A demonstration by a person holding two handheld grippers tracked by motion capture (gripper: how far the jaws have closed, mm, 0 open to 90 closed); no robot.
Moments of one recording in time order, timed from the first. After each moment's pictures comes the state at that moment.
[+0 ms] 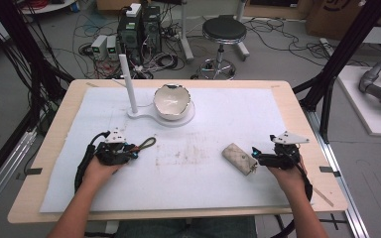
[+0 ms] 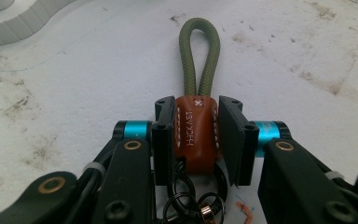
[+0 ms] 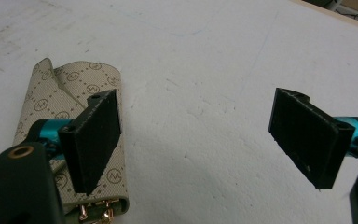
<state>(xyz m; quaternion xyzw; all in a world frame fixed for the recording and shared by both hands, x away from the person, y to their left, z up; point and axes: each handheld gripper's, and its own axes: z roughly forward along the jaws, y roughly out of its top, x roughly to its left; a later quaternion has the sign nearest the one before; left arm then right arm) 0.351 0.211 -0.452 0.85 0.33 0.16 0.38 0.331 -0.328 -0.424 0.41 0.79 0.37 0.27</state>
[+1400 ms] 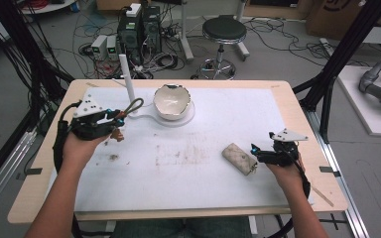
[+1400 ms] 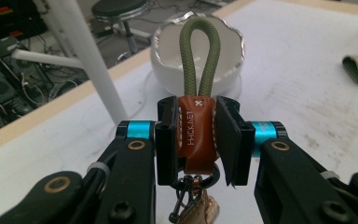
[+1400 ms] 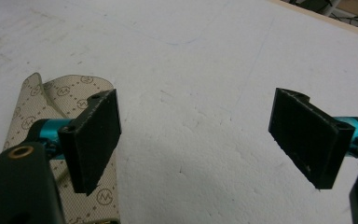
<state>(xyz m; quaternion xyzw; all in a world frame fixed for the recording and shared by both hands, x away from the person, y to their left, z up) 0.350 0.236 -0.333 0.78 0.33 0.27 0.47 0.339 -0.327 -0.424 0.42 0.78 0.38 0.28</state>
